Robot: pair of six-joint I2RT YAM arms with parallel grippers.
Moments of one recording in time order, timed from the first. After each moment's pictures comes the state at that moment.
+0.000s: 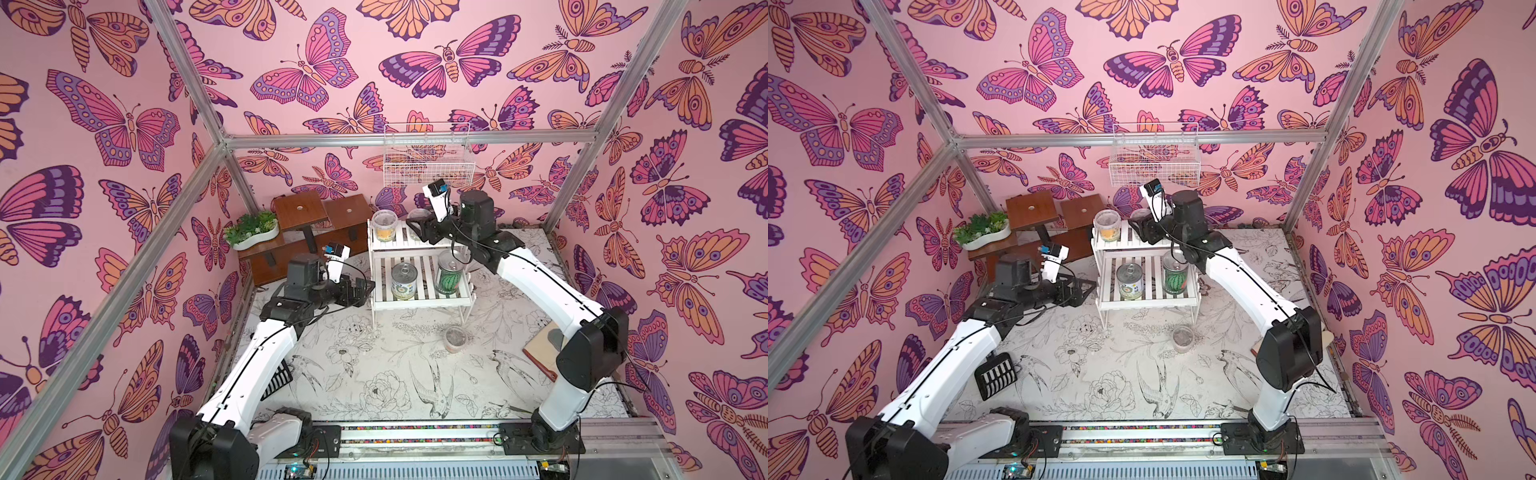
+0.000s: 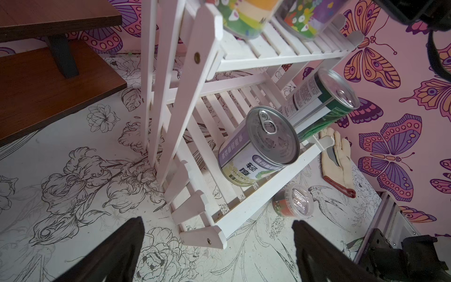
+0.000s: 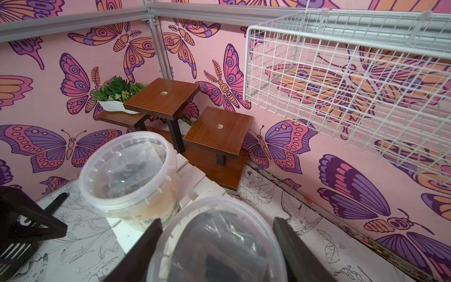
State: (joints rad) left arm -0.20 1.15 0.97 -0.40 0.50 -0.13; right arm 0.58 1.76 1.70 -0.21 -0.26 -0.05
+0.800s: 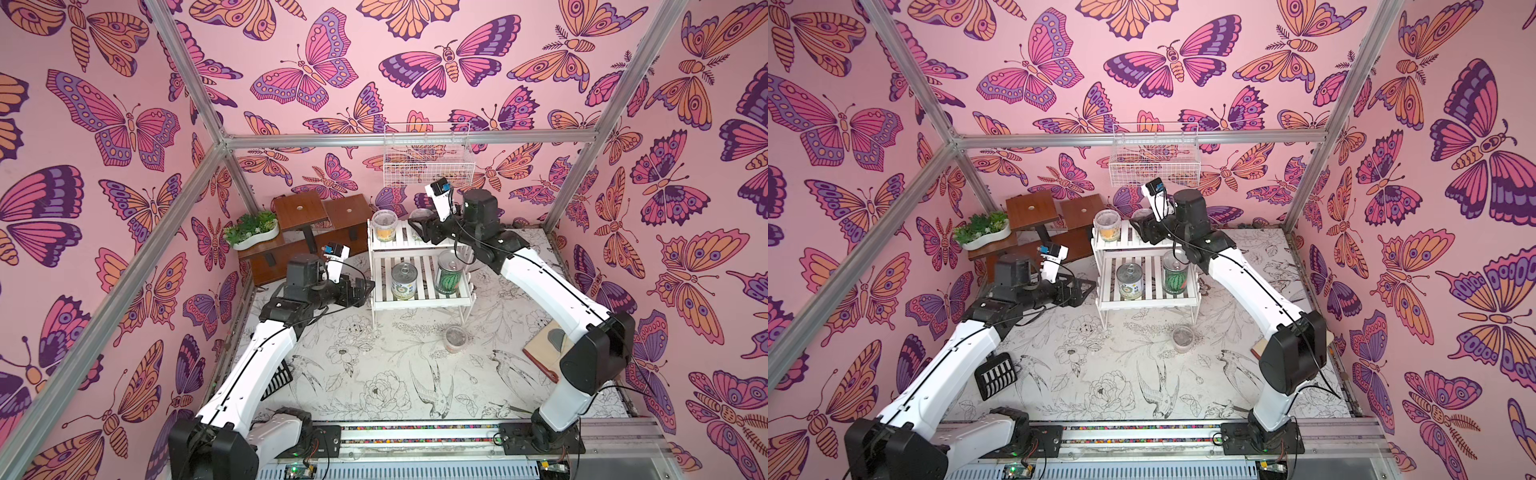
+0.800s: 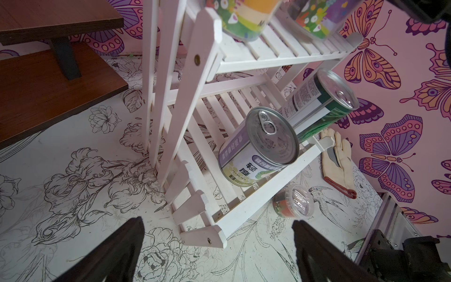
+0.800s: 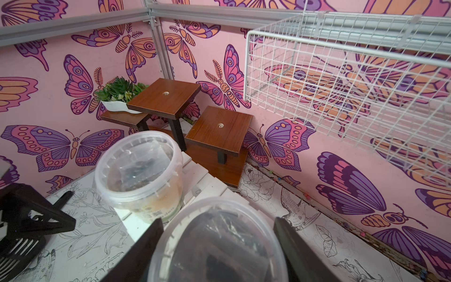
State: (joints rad) left arm -0.20 1.14 0.97 -0.40 0.50 -0.13; right arm 0.58 1.71 1.69 -0.24 -0.26 -0.05
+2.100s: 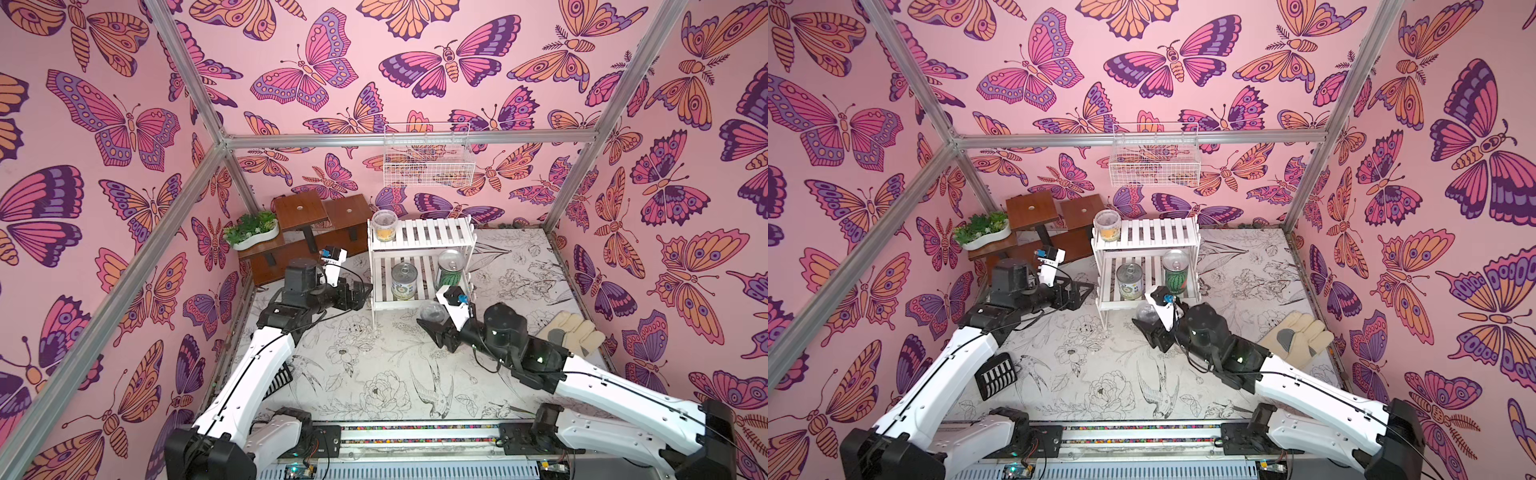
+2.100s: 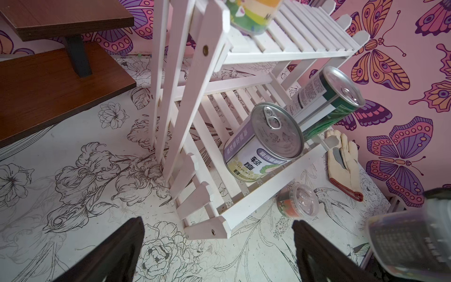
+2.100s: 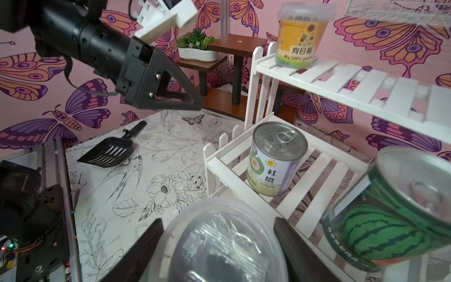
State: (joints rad) left arm -0.20 1.10 0.93 -0.40 0.46 -0.14; right arm 1.03 0.97 0.70 0.01 0.08 0.02
